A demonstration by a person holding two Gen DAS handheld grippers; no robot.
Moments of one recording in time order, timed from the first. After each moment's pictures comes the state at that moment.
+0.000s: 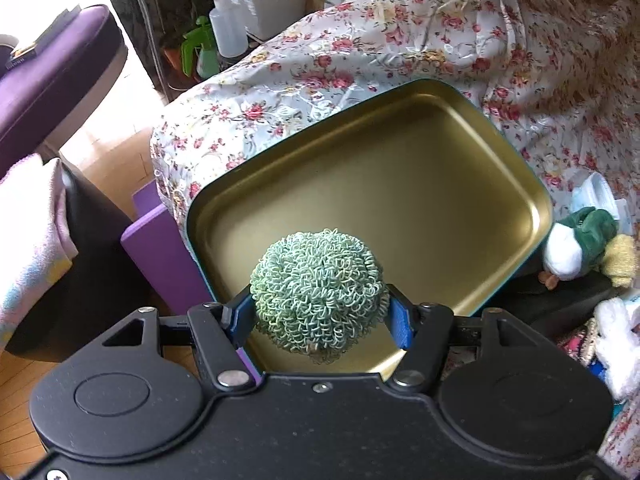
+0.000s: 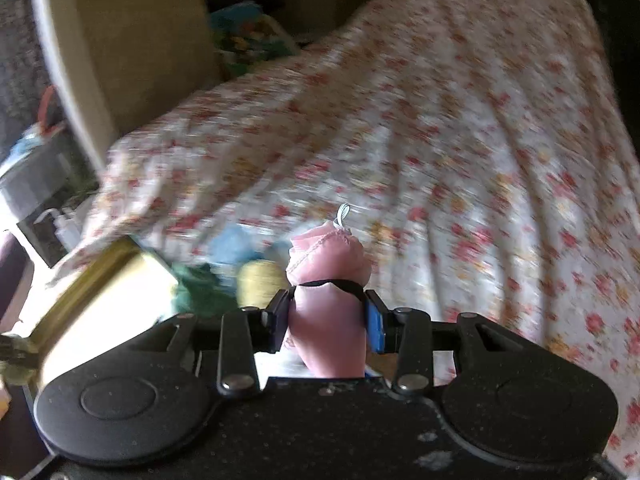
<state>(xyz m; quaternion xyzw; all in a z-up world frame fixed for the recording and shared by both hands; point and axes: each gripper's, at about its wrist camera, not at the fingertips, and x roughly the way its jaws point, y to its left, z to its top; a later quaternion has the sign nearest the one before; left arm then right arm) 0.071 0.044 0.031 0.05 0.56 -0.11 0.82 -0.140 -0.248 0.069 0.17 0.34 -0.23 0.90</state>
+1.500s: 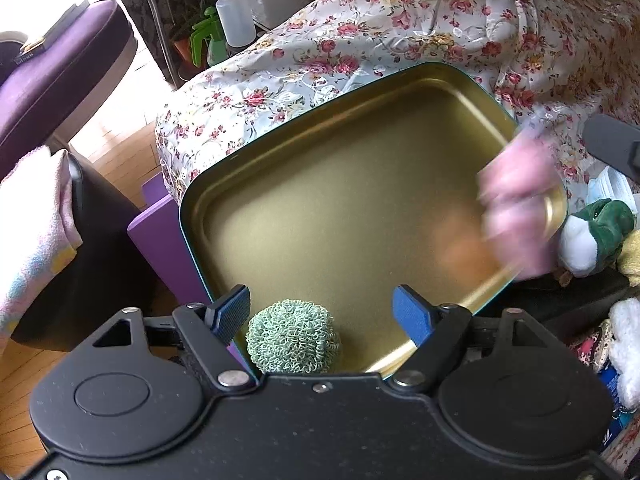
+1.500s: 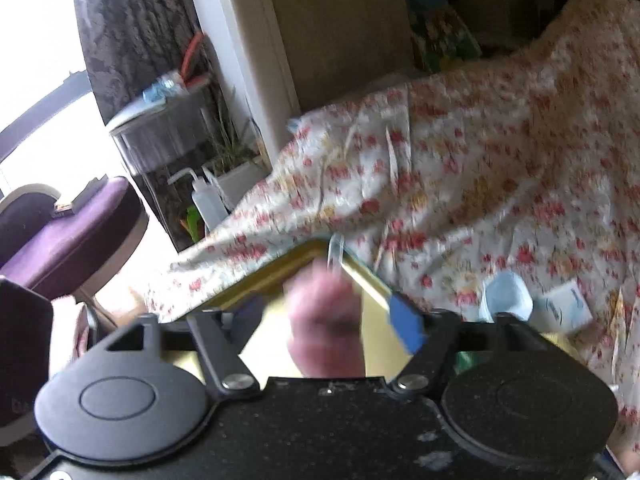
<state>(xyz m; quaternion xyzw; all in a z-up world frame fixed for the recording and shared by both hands) 0.071 0.030 0.017 0.07 0.57 -0.08 0.82 0.002 -0.136 0.084 0.13 0.34 -0.05 0.93</state>
